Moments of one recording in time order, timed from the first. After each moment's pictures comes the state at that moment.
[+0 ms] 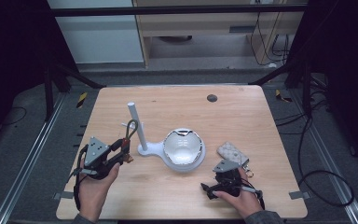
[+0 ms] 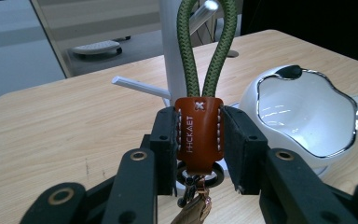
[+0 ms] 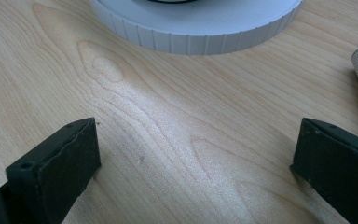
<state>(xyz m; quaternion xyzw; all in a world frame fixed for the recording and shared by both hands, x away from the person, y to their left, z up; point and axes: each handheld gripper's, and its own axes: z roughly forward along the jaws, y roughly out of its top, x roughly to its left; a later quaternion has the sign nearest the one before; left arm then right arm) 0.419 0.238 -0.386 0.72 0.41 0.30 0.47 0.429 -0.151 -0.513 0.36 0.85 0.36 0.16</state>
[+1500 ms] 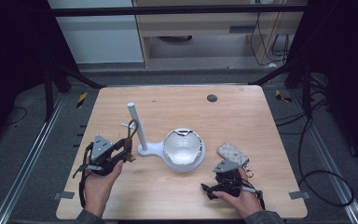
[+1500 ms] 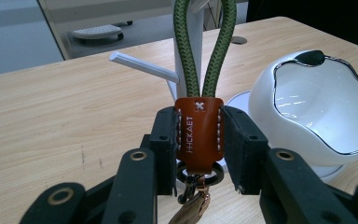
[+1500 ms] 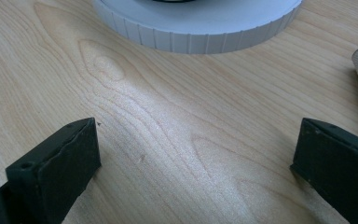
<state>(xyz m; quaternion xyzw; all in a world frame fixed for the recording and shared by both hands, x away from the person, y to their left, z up) 0.434 0.235 -0.401 0.72 0.43 0.28 0.46 0.428 -0.152 -0.513 0.36 0.85 0.36 0.16</state>
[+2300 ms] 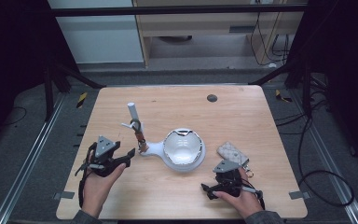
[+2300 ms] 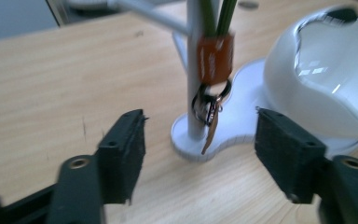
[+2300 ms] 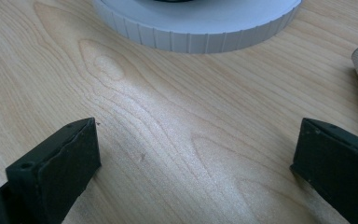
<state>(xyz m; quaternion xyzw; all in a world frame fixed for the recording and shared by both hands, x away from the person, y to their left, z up) 0.444 0.242 -0.420 0.75 0.45 0.26 0.40 0.428 -0.152 -0.513 0.36 0.85 0.36 0.16</state>
